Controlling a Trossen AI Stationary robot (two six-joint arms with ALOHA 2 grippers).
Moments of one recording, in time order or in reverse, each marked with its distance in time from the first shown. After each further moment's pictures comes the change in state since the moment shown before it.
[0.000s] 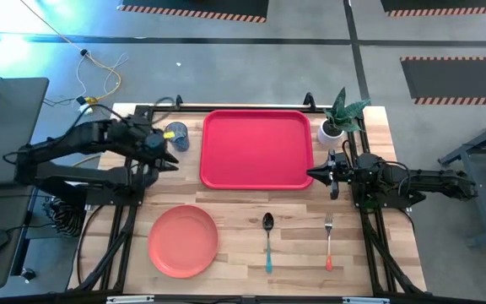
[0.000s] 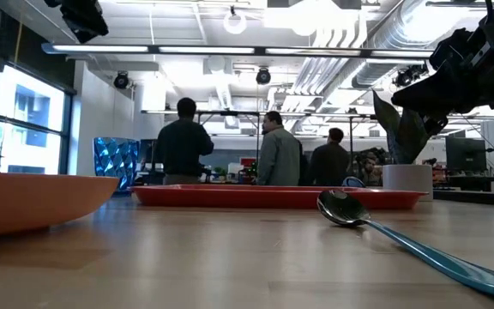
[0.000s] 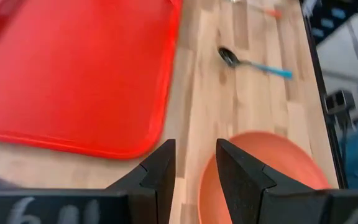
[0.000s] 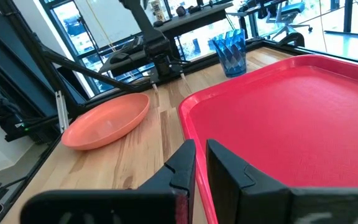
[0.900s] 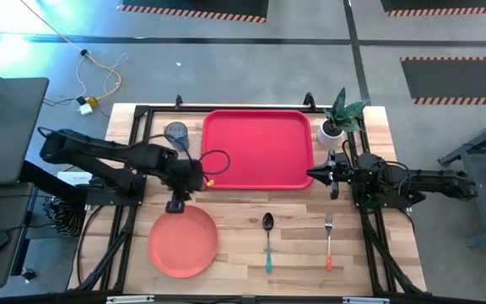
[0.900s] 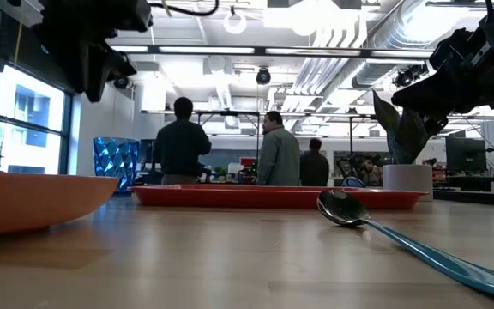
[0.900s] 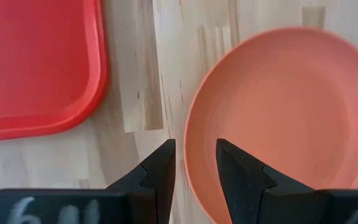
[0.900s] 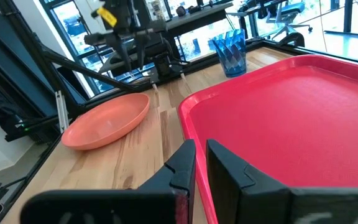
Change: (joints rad) left arm -0.297 0.486 0.000 0.003 -0.089 0.021; right arm 0.000 0.000 0.000 0.000 0.000 0.000
